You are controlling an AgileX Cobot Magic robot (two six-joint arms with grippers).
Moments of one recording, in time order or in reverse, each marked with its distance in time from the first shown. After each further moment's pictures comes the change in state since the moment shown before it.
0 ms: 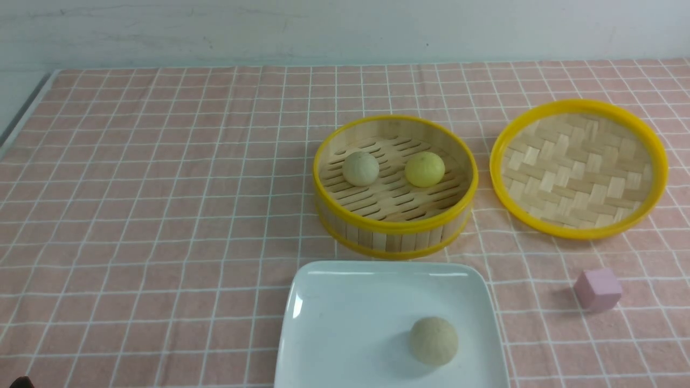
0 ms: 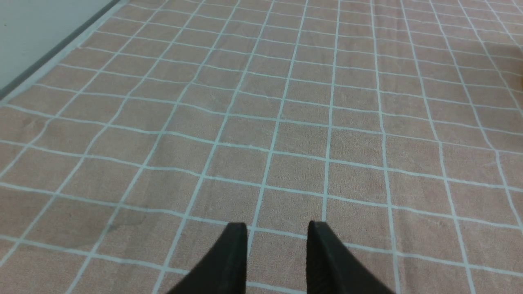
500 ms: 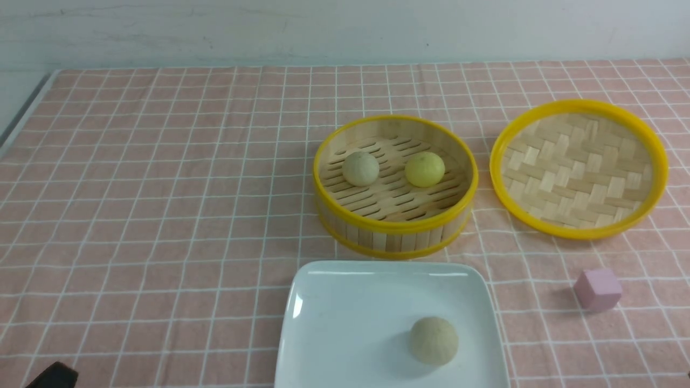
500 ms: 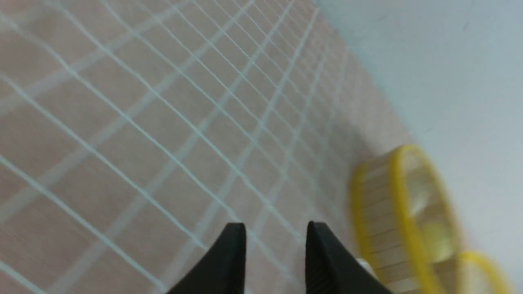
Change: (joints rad) right arm 0.000 0.000 0.010 0.467 -0.029 0.320; left arm 0.000 0.000 0.002 -0.528 -0.043 -0.371
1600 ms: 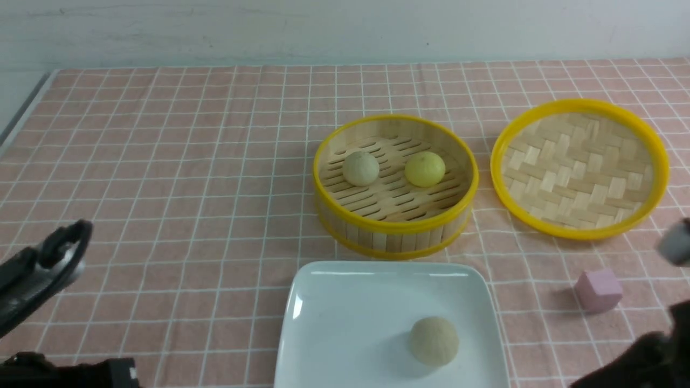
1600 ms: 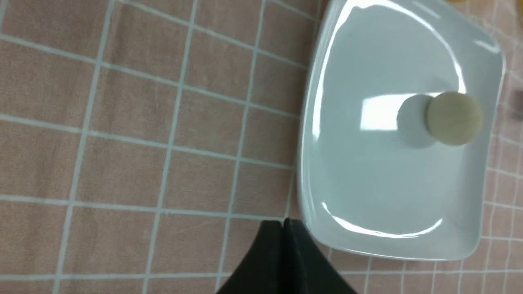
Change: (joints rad) right arm 0.146 1.082 -0.670 0.364 0.720 -0.804; left arm 0.000 0.754 -0.500 -0.186 0.637 0.605
